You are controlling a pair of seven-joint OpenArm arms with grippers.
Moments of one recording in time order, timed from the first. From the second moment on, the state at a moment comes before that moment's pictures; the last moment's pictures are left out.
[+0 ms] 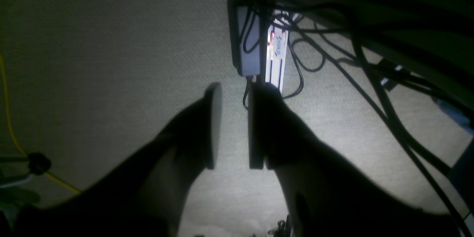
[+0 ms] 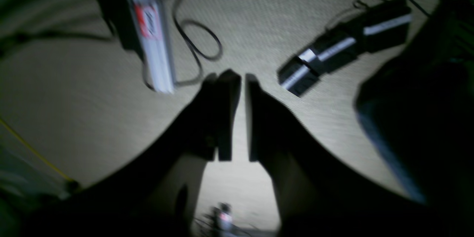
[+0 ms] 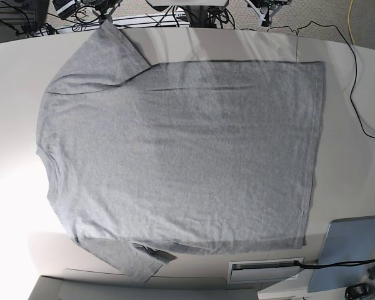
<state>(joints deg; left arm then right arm) 9.1 -3.8 -20.7 12.0 19.8 -17.0 -3.7 -8.5 11.3 17.8 10.3 -17.7 17.1 2.8</state>
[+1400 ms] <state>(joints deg) 65.6 -17.1 -20.4 117.8 7.6 -26.5 15.5 -74.9 30.2 20.3 113.9 1.1 18.4 -17.9</state>
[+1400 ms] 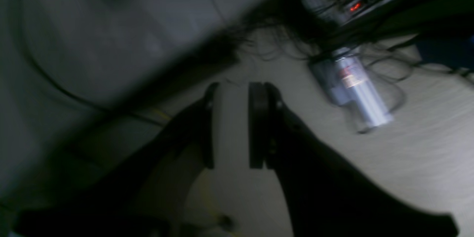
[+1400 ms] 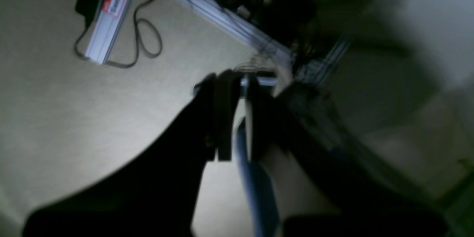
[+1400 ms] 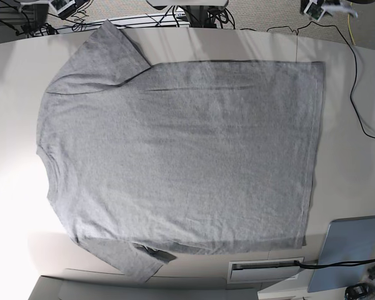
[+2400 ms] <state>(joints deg) 44.0 -30.3 -16.3 108.9 23.8 -40.2 8.0 -72.3 30.1 33.0 129.8 -13.1 12.5 -13.7</state>
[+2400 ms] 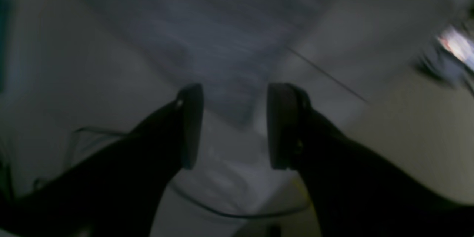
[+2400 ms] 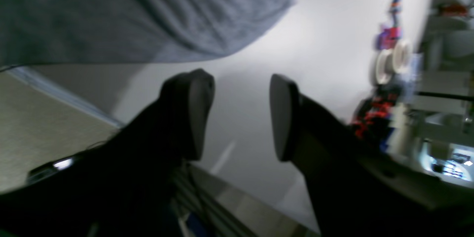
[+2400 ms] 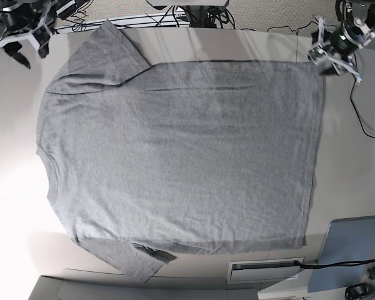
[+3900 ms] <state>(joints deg) 28.2 -31.1 -7.1 91.8 28.2 -39.2 2.1 -51.8 37.1 13.0 116.6 -42.2 37.8 -11.8</state>
